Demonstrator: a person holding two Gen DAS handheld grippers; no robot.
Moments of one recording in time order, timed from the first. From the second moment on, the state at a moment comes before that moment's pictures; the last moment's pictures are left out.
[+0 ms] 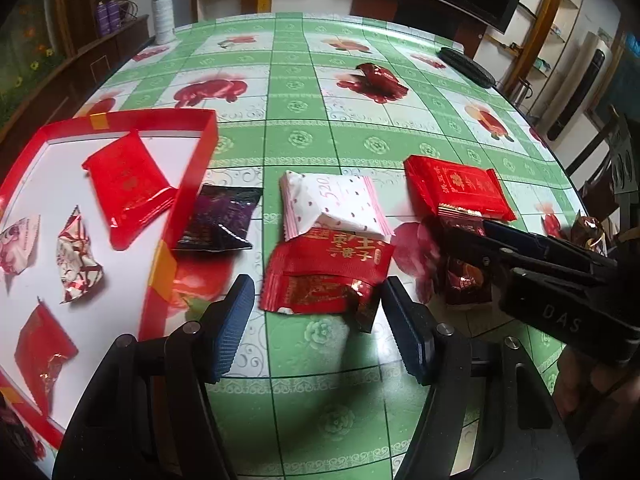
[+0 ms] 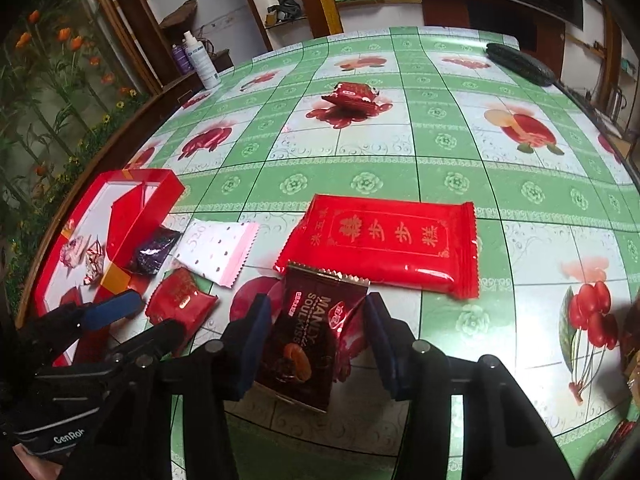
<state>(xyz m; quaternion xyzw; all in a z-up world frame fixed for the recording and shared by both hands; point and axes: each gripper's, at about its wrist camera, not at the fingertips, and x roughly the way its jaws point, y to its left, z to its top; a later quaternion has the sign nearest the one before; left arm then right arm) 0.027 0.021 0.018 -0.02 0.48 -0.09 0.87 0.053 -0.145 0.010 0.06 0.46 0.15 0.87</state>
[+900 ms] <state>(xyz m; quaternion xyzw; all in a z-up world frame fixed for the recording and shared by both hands) 0.044 0.006 0.010 0.02 0.48 -0.08 0.87 0.050 -0.136 0.008 0.00 0.44 0.14 0.89</state>
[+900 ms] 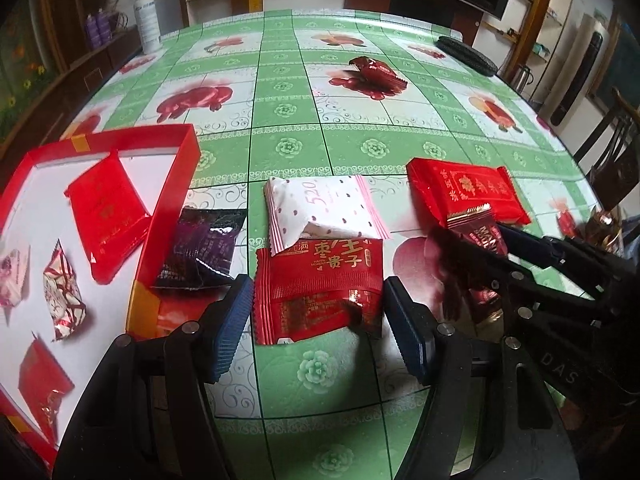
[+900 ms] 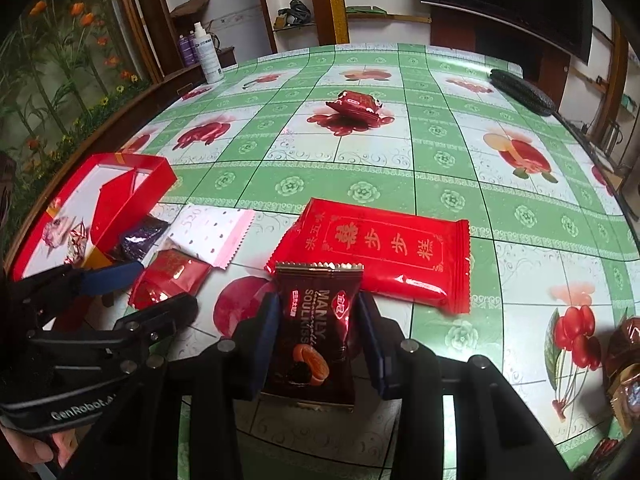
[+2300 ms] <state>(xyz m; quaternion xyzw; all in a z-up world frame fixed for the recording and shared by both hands) 0.004 0.051 0.033 -0.06 0.45 -0.12 0.88 0.043 -0.133 0.016 0.02 0.41 0.17 0.90</state>
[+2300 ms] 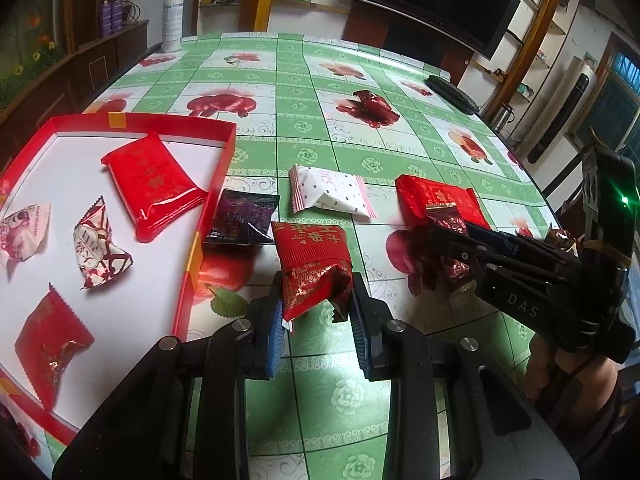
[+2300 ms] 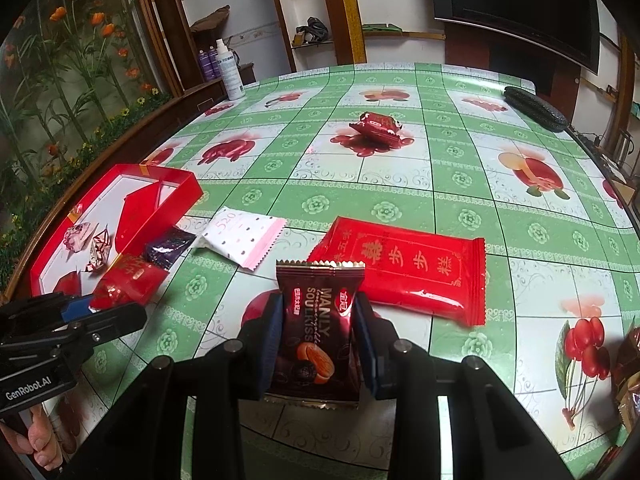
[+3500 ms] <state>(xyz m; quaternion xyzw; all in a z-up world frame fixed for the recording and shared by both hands) -0.030 0.114 0.055 -0.07 0.42 -0.05 0.90 0.011 -0.050 0.054 0.00 0.40 0.25 0.88</state>
